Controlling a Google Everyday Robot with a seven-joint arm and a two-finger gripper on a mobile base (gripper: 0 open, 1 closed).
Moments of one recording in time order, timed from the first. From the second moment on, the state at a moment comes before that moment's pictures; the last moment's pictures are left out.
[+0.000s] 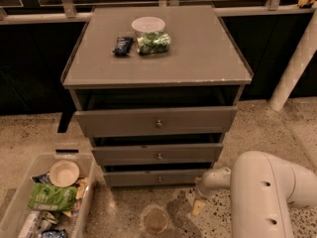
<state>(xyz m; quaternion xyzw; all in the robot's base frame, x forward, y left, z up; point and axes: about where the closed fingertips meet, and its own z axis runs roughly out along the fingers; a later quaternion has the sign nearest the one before) 0.568 -0.213 0.175 -0.59 0.79 0.04 0.12</state>
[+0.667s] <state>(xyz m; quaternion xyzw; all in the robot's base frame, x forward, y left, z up) 0.559 -0.202 0.152 -0.58 0.79 0.13 0.14</state>
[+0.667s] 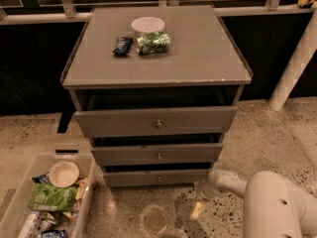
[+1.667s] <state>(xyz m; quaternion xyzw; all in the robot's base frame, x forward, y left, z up) 0.570 -0.201 0.159 -0.66 0.73 0.11 0.16</state>
